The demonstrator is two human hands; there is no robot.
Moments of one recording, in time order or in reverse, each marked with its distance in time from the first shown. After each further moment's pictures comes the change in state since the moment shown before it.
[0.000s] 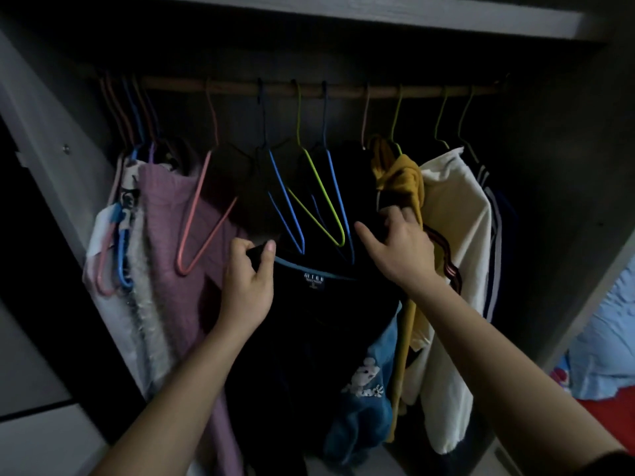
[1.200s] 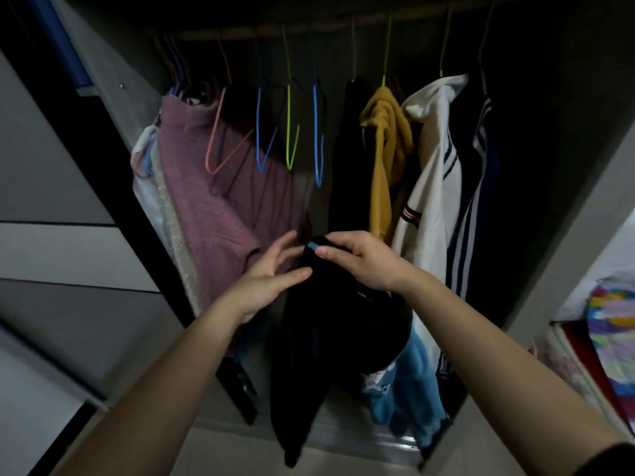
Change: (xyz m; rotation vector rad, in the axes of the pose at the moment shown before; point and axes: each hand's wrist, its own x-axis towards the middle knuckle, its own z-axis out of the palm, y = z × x) left_hand -0.189 0.106 0.107 -0.054 -0.391 -0.448; right_hand -0.083 0.127 -0.076 0.872 -0.872 -0.485
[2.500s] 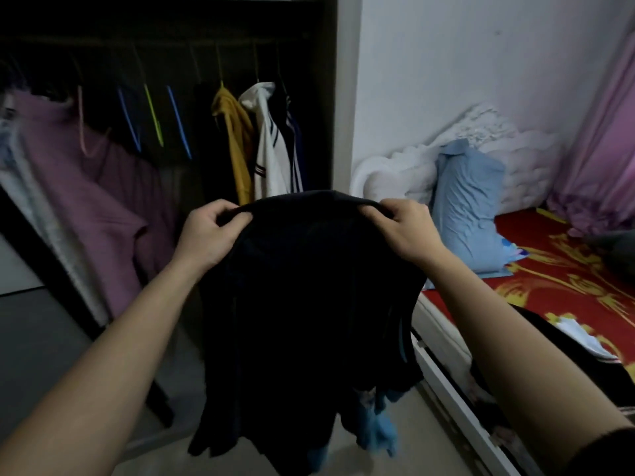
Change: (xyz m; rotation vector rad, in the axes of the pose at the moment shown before) left_hand -0.189 0.105 0.087 0.090 0.147 0.287; right_hand -0.340 -0.174 -0.009 -0.668 0.833 0.483
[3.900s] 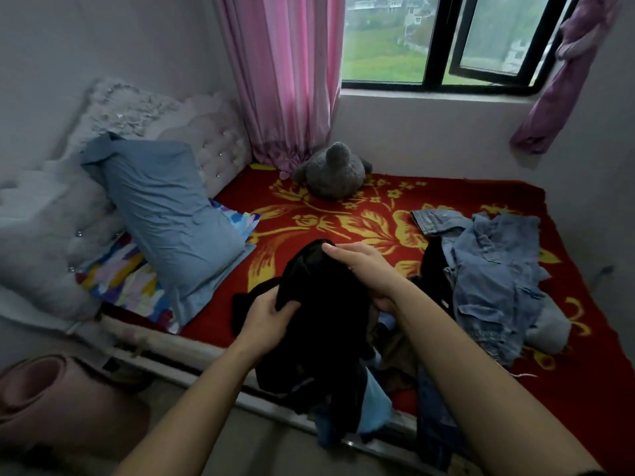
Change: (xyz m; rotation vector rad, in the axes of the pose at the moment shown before) left_hand -0.144 0.158 0.697 -0.304 -1.278 0.153; right_hand -0.147 0.413 -0.352 0.648 0.265 1.030
